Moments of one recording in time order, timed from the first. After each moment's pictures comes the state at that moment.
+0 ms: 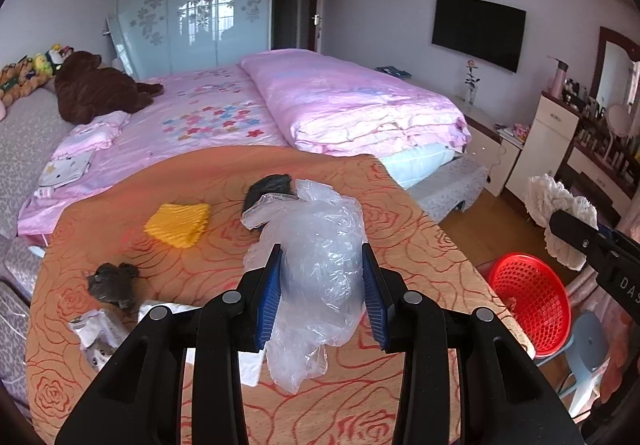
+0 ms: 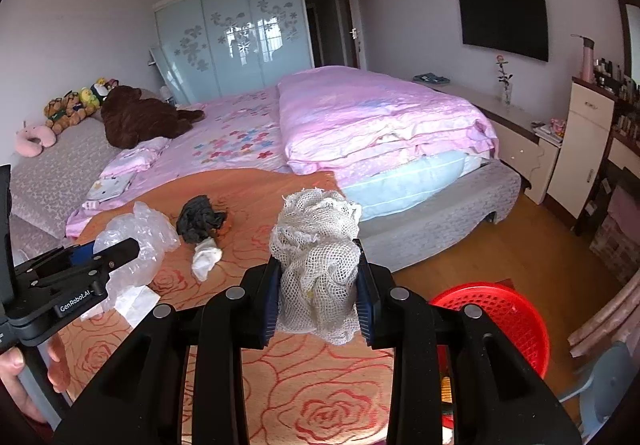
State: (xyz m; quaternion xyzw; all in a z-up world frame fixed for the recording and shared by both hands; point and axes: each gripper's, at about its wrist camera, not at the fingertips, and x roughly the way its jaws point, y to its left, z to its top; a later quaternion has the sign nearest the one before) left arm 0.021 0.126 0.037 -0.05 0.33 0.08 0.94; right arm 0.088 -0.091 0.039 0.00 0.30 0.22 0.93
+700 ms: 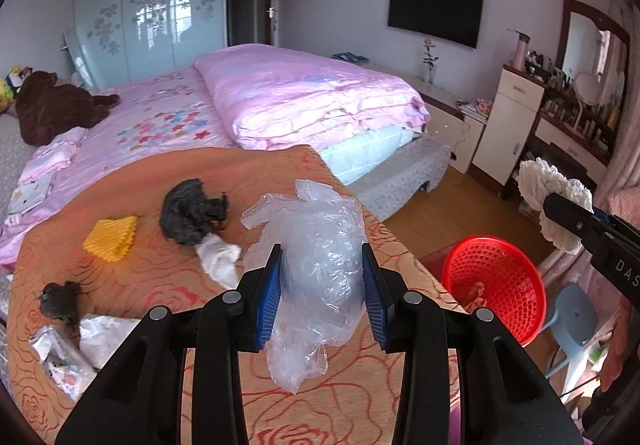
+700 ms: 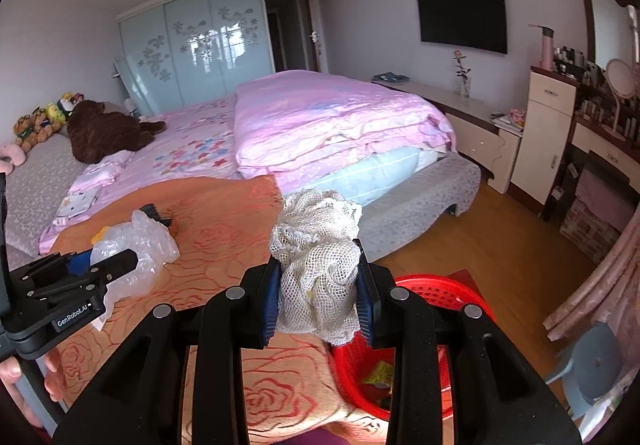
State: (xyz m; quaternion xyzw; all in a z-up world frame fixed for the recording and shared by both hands) left arm 0.048 0.061 0.031 -0.02 0.34 0.01 0.94; right arm 0.088 -0.150 0.037 0.01 0.30 0.15 0.94
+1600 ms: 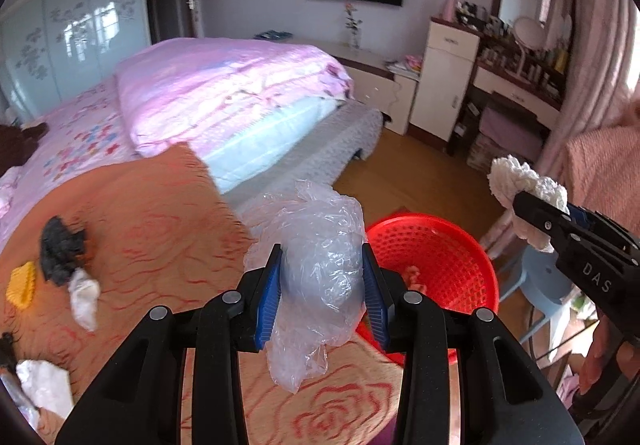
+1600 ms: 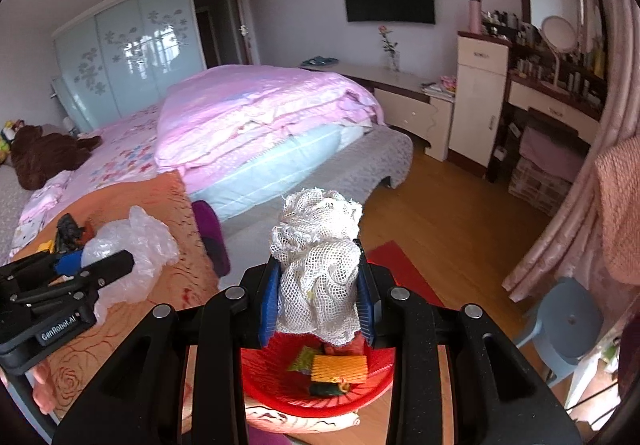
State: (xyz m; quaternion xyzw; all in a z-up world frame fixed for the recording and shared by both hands) left arm 0.100 -0.060 -0.001 0.03 0.38 -0.11 0.92; right arm 0.104 -0.243 -0.002 0.05 0.33 0.03 0.94
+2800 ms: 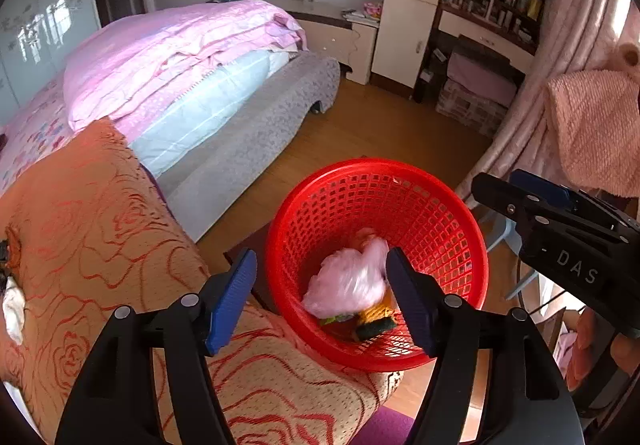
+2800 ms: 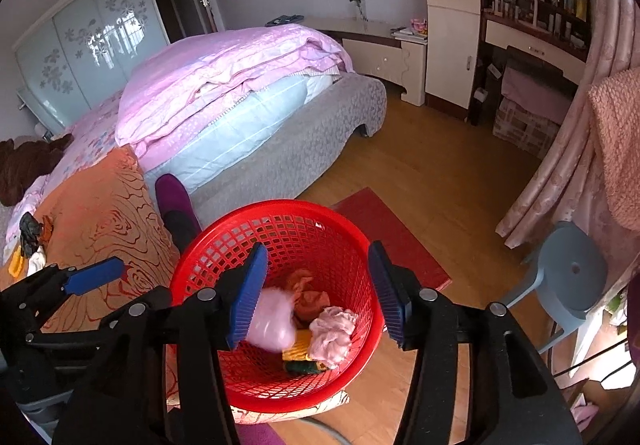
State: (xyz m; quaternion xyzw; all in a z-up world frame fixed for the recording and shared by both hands) left arm 0.123 -0.110 -0.056 0.06 0.44 -0.17 0.88; right arm 0.130 -0.279 -0.059 0.08 0.40 -0.01 0.91
